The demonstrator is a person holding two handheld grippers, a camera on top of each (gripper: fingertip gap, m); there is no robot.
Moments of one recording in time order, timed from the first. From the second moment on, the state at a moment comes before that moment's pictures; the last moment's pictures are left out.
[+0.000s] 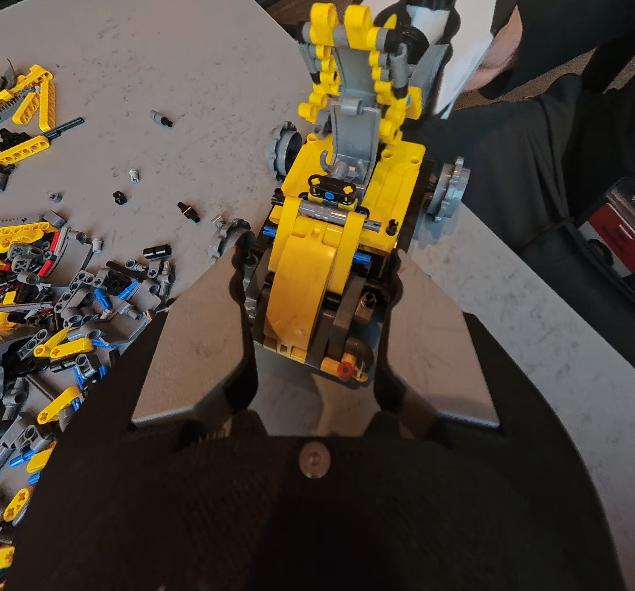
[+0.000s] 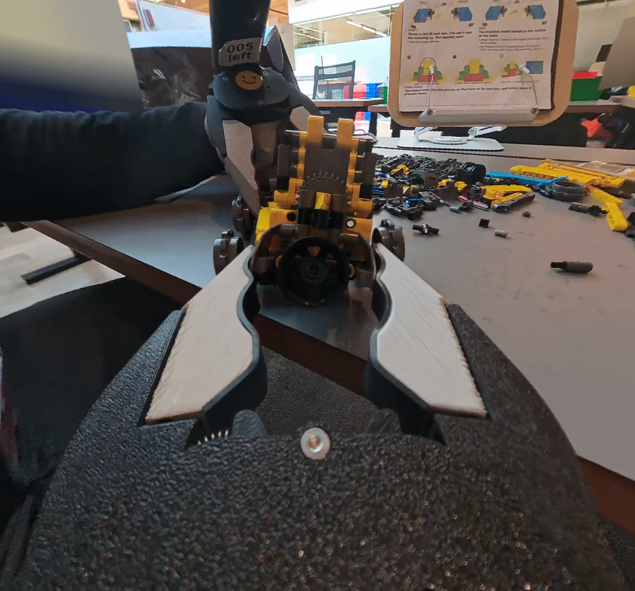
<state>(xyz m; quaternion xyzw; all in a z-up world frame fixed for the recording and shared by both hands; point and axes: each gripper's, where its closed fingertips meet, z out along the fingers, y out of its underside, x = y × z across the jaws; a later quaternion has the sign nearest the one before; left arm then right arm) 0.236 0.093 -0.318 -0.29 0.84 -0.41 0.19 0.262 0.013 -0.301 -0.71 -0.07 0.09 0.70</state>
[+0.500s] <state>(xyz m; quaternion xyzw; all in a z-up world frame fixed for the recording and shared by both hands) 0.246 0.089 -0.318 -0.30 0.84 -0.40 0.21 0.253 0.007 -0.297 -0.66 -0.07 0.13 0.73</state>
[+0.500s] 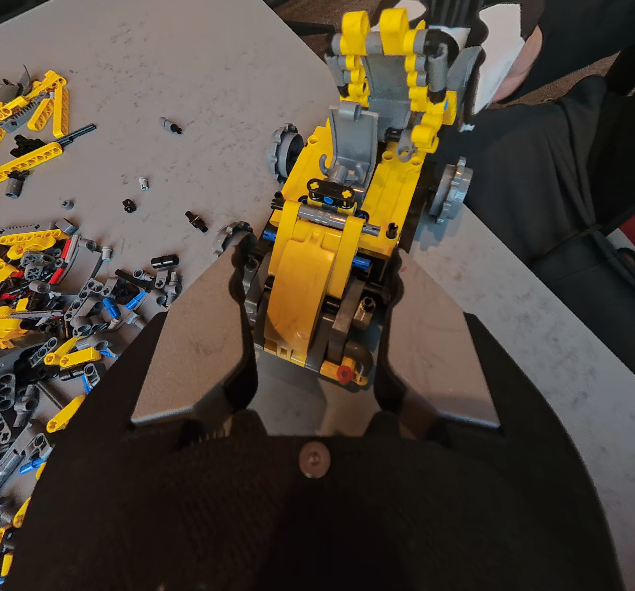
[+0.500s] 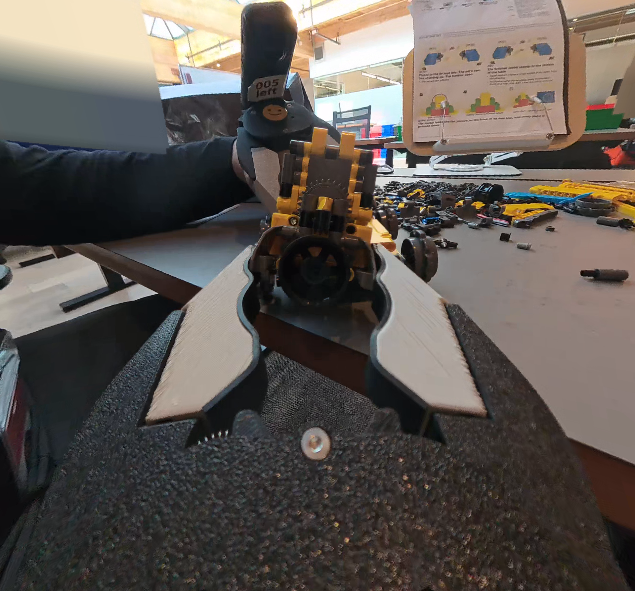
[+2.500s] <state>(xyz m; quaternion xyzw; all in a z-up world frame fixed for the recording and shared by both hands) 0.256 0.015 -0.298 -0.17 0.90 -0.36 0.20 0.250 0.028 -0.327 -0.88 -0.22 -0.01 0.41</state>
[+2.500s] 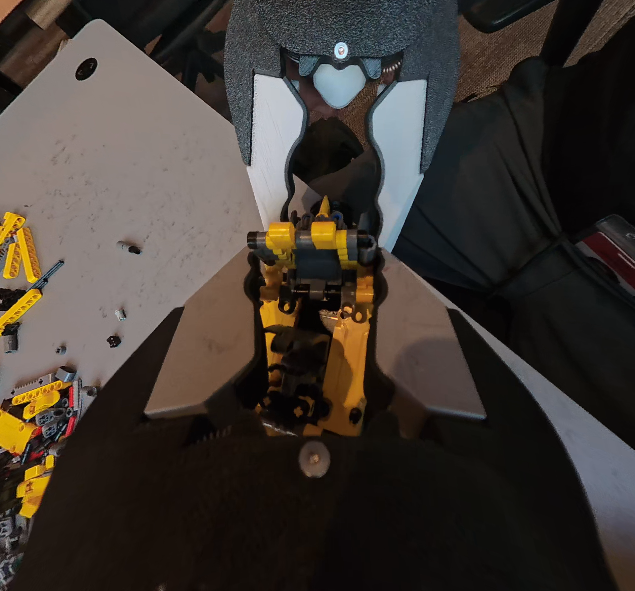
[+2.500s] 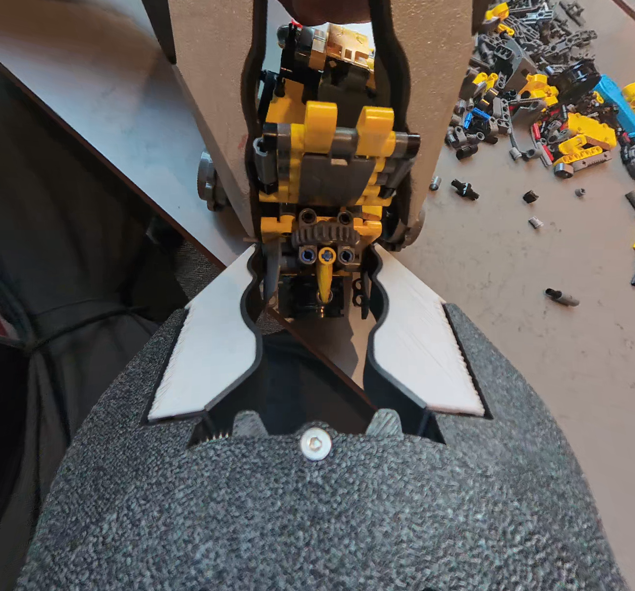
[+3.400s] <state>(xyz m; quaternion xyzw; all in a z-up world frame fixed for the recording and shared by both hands) 0.235 0.103 -0.319 -0.25 0.90 -0.32 0.16 0.253 0.027 -0.325 -0.93 -0.16 0.01 0.34</state>
